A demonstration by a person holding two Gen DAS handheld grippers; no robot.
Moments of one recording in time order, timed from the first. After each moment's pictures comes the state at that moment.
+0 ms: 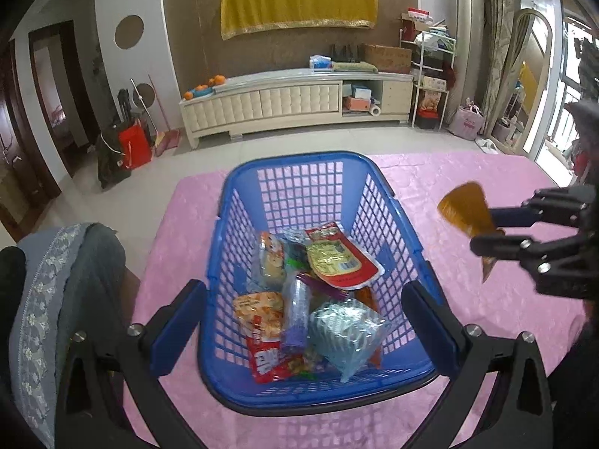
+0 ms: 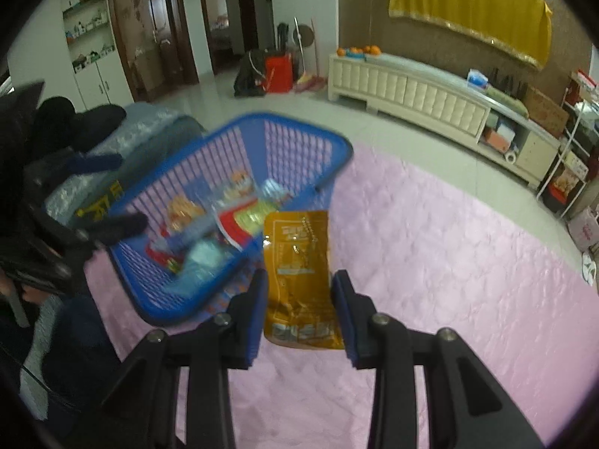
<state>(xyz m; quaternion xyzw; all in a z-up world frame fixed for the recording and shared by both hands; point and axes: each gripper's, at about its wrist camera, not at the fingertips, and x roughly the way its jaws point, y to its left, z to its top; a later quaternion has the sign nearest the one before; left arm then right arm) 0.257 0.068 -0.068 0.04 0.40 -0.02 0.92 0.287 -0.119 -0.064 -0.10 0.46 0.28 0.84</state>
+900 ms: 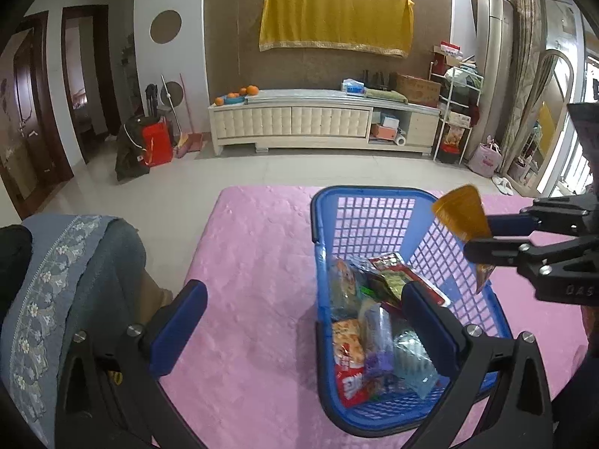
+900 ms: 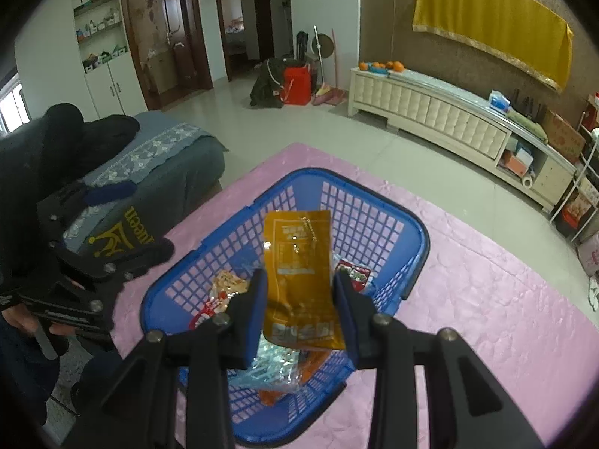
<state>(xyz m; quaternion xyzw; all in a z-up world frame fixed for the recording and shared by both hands) 0.265 0.155 -0.062 -0.01 0.36 0.01 0.93 0.335 -0.029 -0.061 -0.11 0.45 0.30 0.83</state>
